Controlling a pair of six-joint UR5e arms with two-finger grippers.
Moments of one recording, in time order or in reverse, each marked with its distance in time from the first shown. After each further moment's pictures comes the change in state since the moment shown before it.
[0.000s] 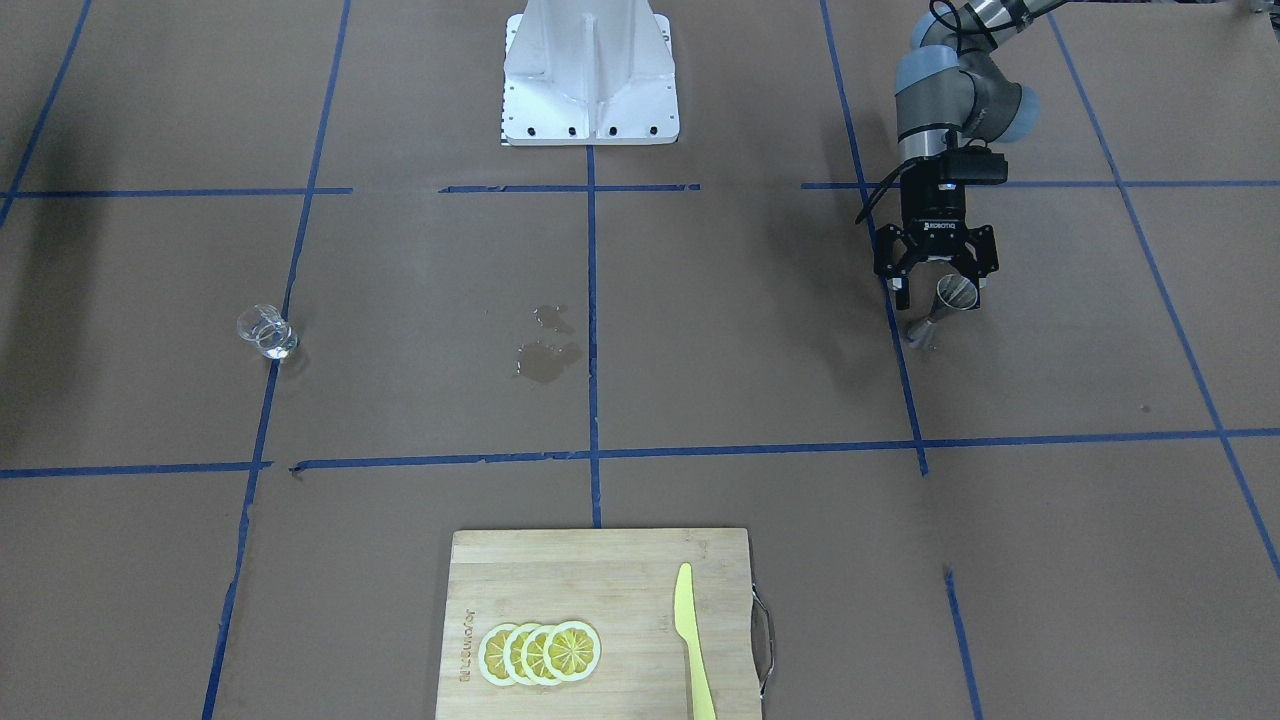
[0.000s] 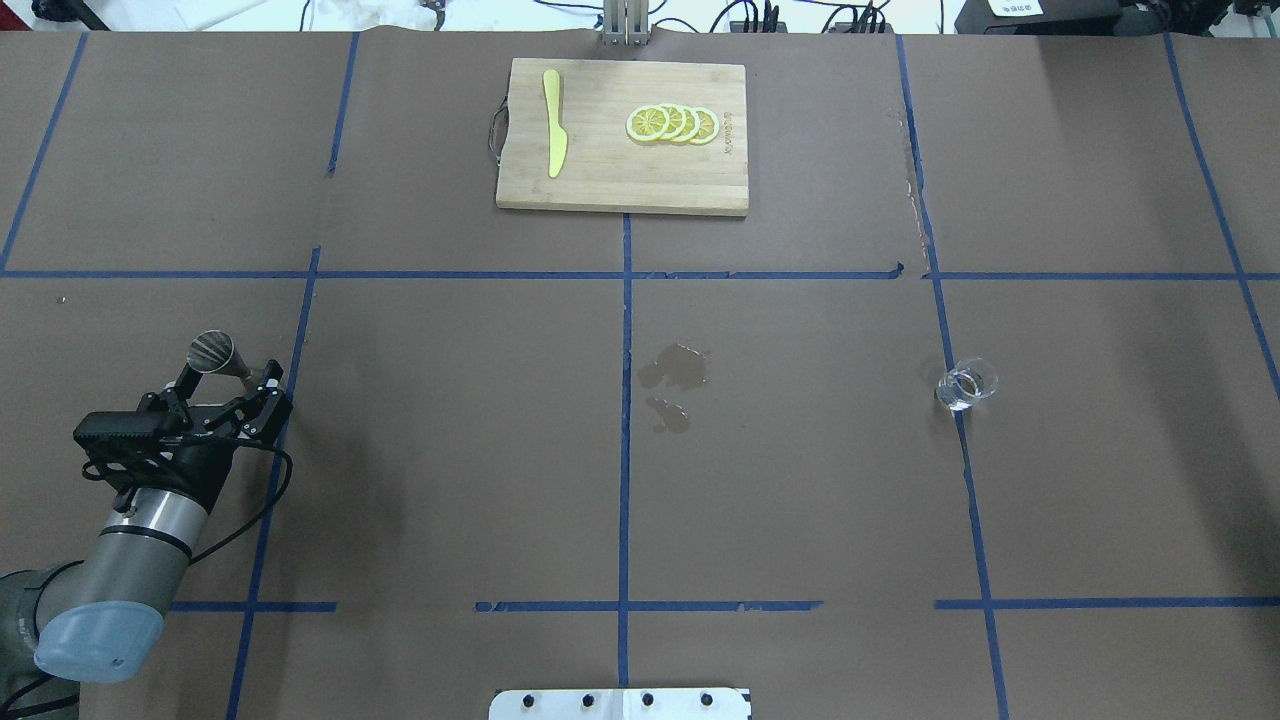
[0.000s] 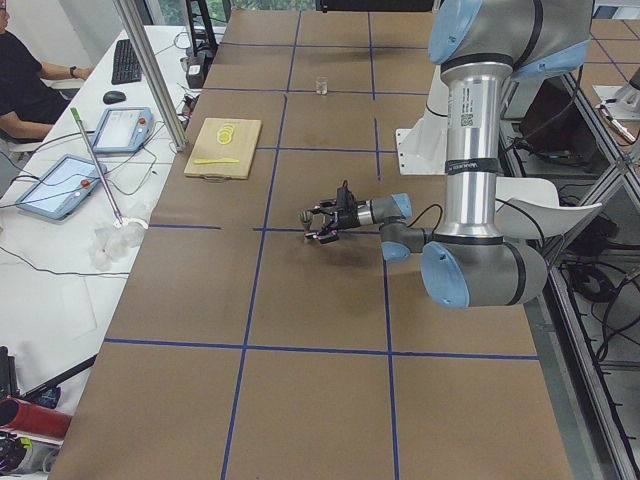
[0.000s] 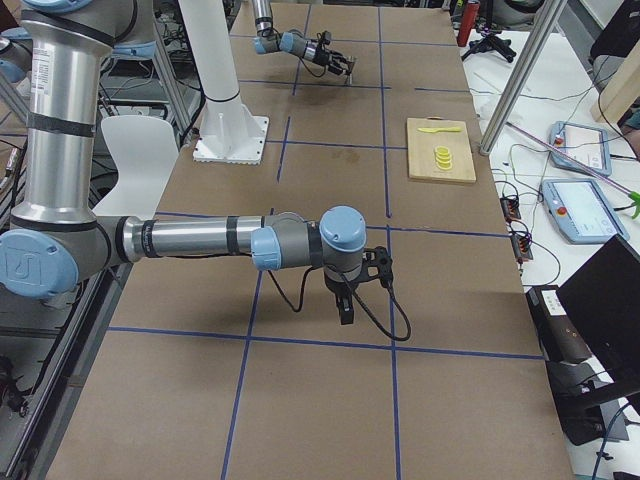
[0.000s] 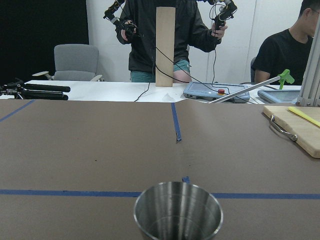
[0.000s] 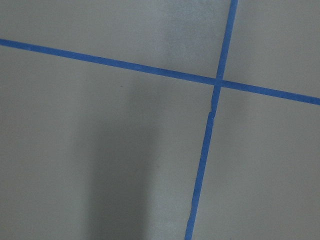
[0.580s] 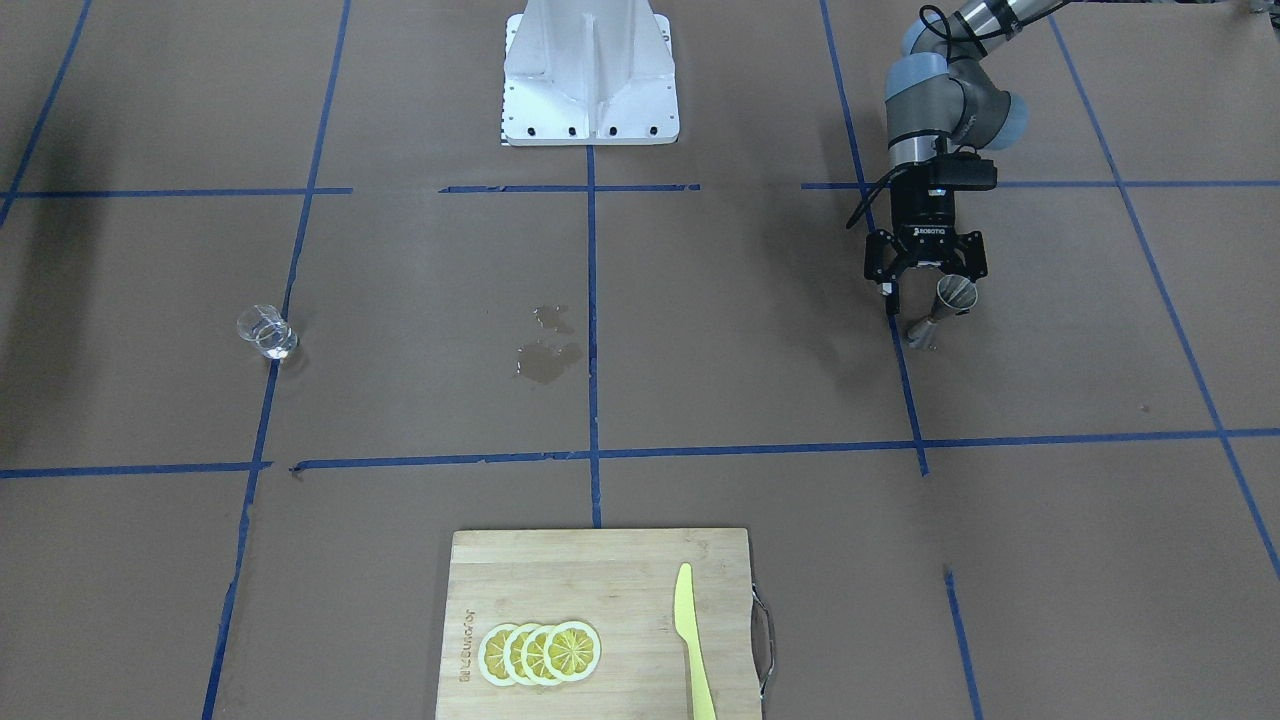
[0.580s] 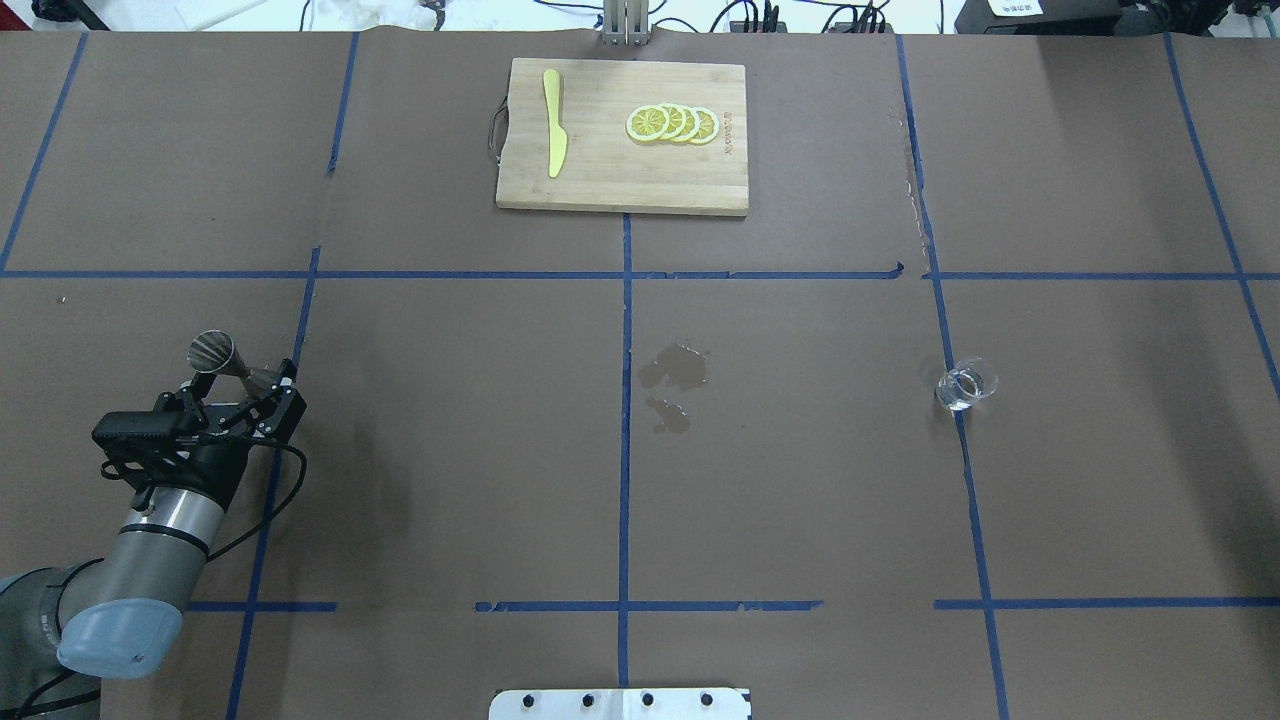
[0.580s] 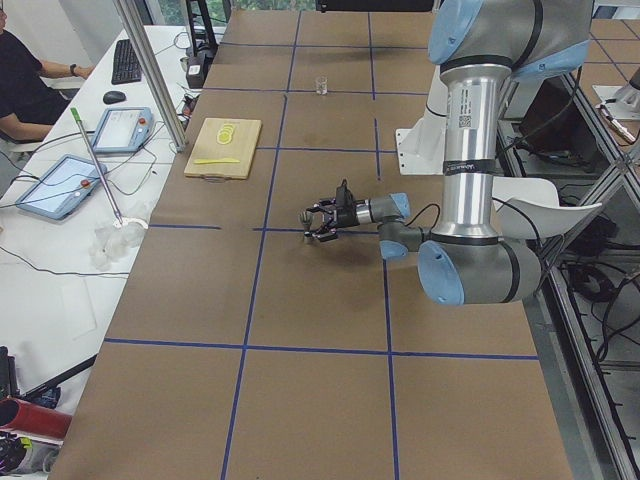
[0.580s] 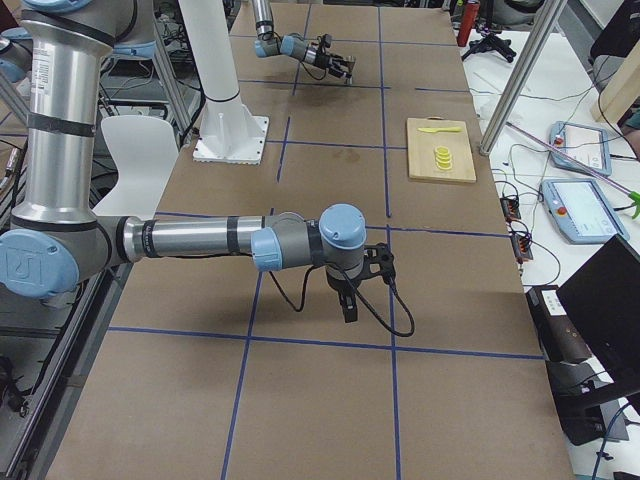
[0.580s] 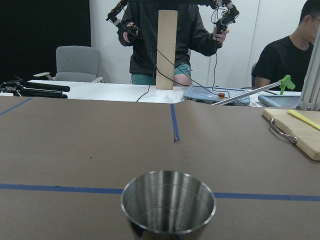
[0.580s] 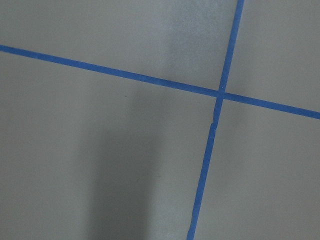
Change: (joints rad) left arm 0.000 -0.033 0.026 -0.006 0.004 0.000; right arm 0.001 0.000 -0.004 0.047 0.000 0.008
